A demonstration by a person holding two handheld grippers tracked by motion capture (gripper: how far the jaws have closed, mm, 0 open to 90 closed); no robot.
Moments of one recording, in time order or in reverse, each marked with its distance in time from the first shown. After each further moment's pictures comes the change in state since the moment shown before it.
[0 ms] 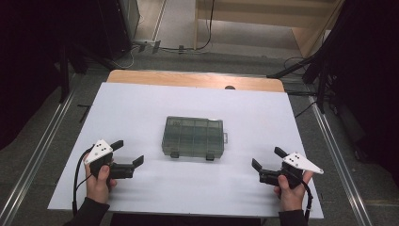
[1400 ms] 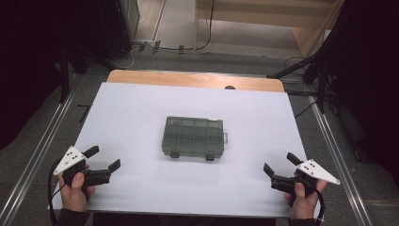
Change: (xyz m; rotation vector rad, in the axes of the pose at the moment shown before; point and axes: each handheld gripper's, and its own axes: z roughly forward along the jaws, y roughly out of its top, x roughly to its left) left arm 0.028 -0.017 -0.047 -0.033 0.088 -0.055; right arm -0.012 -0.008 -0.031 -0.028 -0.050 0.031
